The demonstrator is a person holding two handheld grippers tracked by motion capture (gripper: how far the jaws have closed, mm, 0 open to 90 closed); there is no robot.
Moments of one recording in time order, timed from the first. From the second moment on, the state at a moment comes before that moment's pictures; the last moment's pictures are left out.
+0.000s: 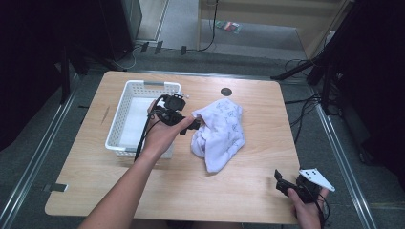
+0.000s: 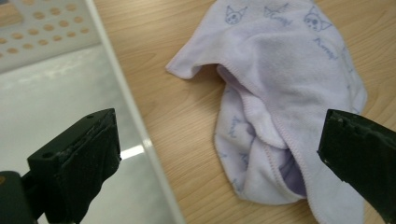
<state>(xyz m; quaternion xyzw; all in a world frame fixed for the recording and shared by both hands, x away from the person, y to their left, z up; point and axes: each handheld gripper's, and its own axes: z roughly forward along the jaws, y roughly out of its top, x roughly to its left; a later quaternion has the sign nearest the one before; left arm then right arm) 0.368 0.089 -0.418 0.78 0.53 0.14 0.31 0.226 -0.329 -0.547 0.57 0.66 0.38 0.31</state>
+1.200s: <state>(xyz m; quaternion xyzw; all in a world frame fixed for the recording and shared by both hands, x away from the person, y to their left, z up) 0.312 0.255 -0.417 0.73 0.59 0.21 0.28 0.227 -0.329 -0.547 0.58 0.65 0.37 0.31</state>
